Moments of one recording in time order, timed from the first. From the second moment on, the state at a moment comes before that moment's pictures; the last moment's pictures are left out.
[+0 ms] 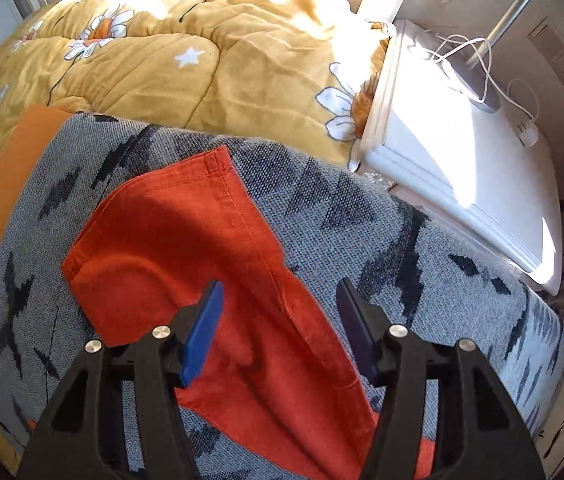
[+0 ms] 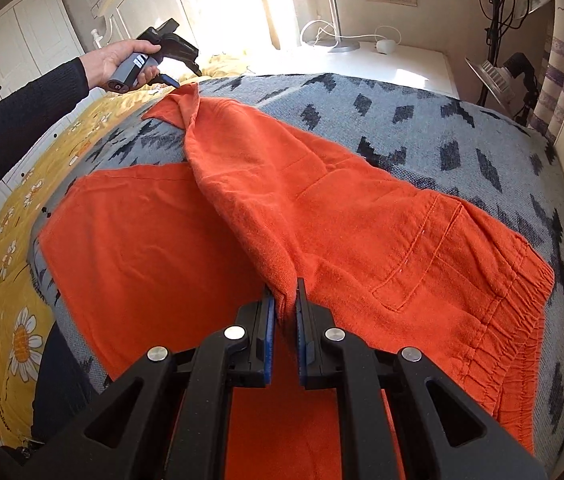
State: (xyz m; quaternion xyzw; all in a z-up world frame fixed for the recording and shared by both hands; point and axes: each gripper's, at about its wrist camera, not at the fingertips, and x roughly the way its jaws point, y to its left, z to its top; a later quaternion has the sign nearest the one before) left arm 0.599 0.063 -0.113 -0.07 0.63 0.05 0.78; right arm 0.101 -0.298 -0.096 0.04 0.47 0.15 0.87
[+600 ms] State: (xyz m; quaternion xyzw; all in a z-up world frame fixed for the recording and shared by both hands) left arm 0.260 0.272 -0.067 -0.37 0.49 -0.02 0.79; right arm 0.062 -0.324 -0.063 -0.03 0.46 0.17 0.87
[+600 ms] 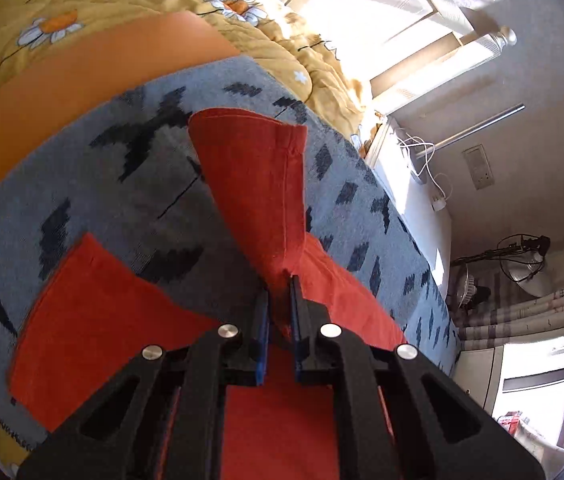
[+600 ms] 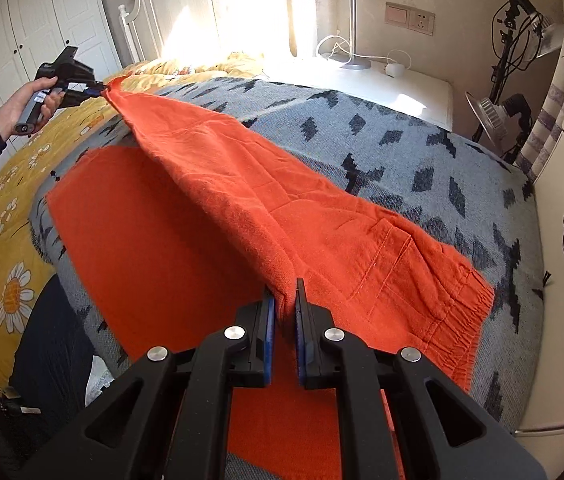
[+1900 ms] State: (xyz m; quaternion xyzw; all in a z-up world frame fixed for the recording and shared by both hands) left arm 0.184 0.391 -0.155 -0.48 0.45 0.02 0.76; right arm -0.079 -0.411 -0.100 0.31 0.48 -0.02 0.82
